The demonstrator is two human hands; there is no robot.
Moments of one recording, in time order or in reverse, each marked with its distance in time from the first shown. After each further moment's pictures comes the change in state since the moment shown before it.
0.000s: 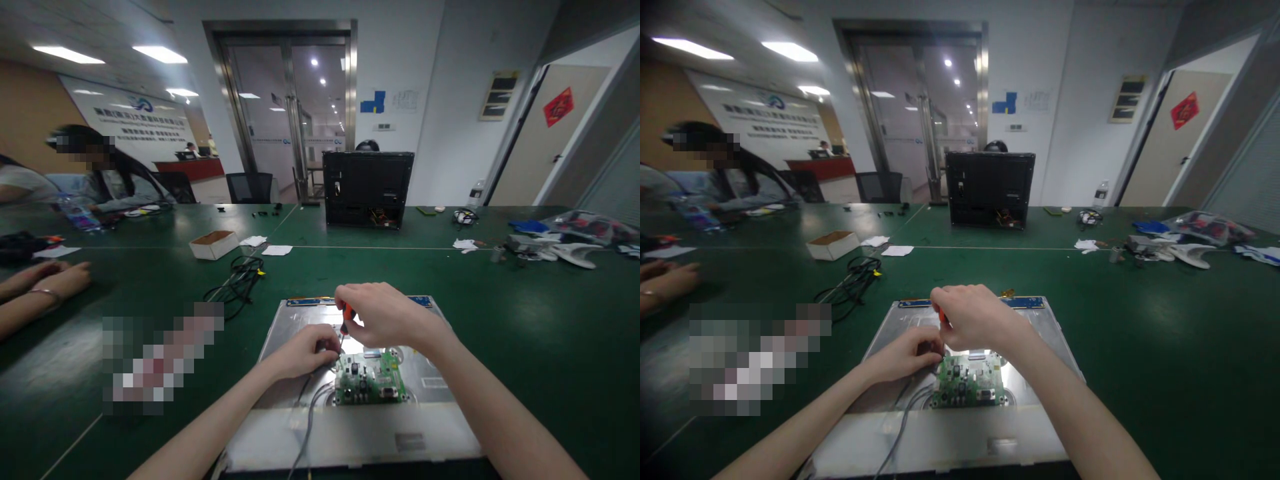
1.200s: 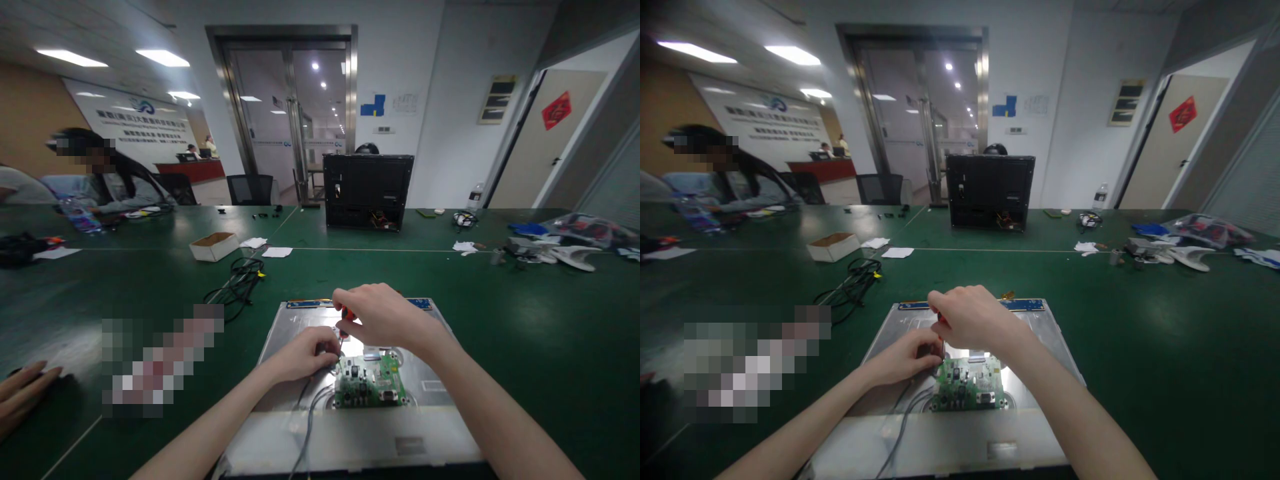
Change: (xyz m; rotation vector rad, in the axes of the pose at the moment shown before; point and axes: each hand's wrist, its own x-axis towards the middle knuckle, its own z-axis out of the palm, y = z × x) left_hand 0.000 0.004 0.000 -0.021 0.014 0.007; right_hand 0.005 -0.002 0.002 -0.059 0.004 0.028
